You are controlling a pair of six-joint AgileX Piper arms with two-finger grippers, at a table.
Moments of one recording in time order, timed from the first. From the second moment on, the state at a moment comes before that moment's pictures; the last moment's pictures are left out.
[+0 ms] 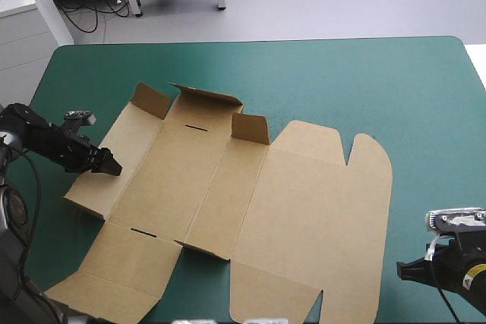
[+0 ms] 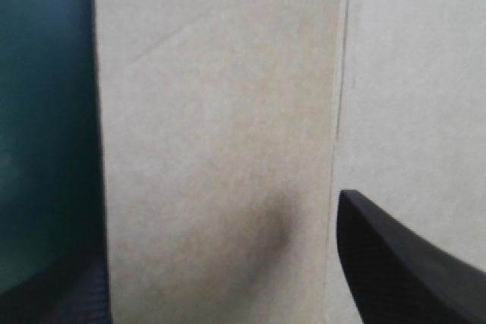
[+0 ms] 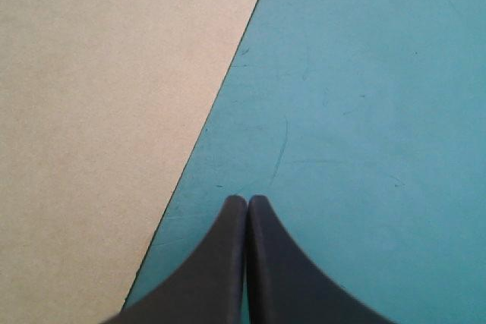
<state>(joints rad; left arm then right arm) 0.34 1.82 -1.30 -0.54 1.19 0.77 0.23 0.46 -0.66 -0.11 1.15 0.13</state>
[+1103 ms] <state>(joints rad) 0.20 1.71 -1.24 -0.44 1.21 0.63 0.23 0.46 -0.66 -0.11 1.13 0.09</state>
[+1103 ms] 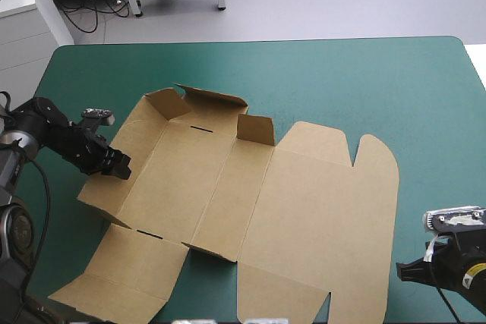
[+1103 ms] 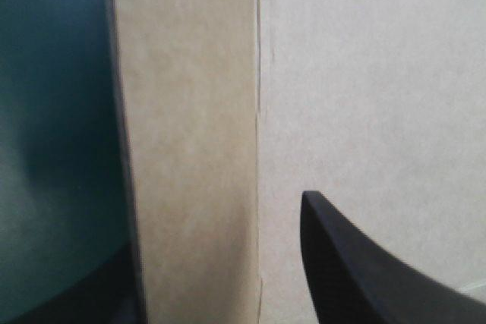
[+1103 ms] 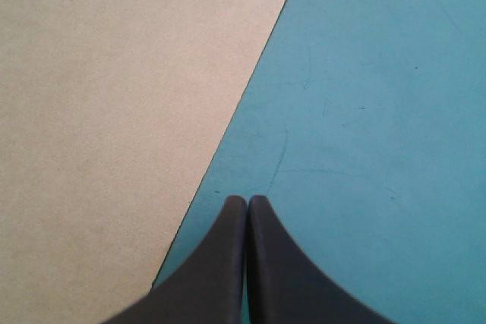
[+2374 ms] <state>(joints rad) -0.10 1.70 -1.40 -0.06 1.19 0.56 0.23 0.46 -0.66 -0.11 1.14 0.06</state>
